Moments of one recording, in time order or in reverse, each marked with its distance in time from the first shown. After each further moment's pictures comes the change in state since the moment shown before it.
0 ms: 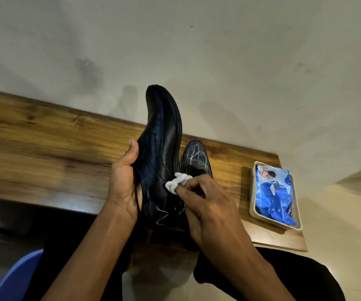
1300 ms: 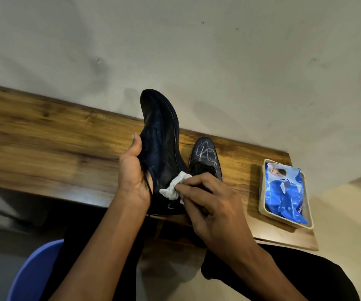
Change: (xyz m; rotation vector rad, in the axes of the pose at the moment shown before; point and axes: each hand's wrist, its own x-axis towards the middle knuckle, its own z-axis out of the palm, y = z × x) left_hand 0.008 0.007 -0.003 -0.060 0.125 0.042; right_hand 0.001 -0.002 0.013 0.257 0.110 -0.058
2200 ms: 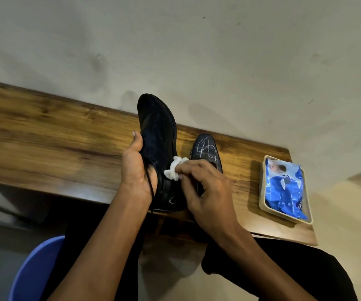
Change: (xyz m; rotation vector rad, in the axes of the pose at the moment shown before) left_hand 0.007 -0.004 -0.002 0.087 0.080 0.032; right_hand 0.015 0.014 0.027 0.147 0.117 0.098
